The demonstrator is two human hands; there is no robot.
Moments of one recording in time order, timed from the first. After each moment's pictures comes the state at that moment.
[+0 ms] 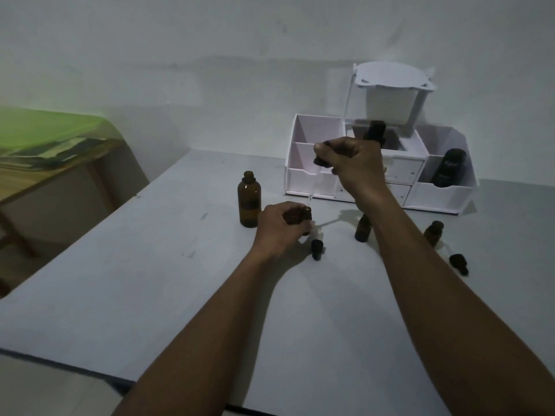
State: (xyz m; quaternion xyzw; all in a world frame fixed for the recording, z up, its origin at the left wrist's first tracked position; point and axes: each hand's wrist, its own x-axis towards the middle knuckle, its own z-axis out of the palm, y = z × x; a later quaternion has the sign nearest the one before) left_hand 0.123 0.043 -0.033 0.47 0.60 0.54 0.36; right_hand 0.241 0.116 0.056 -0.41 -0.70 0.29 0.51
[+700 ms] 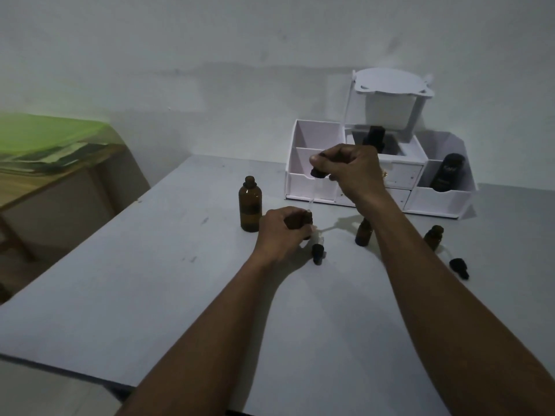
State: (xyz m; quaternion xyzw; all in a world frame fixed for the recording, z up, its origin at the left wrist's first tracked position) left_hand 0.122 0.045 -0.035 0.47 0.61 0.53 0.36; right_hand 0.243 0.114 0.058 -0.38 -0.72 0.30 0.50
